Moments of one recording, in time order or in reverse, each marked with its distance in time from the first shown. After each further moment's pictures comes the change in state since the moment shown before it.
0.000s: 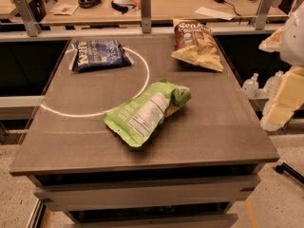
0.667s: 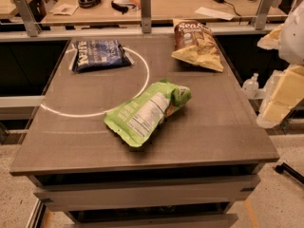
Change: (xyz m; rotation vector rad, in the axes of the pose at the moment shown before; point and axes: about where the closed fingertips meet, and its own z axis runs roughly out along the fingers) arm -0.005 -0.003 -0.001 0.020 -0.036 0.003
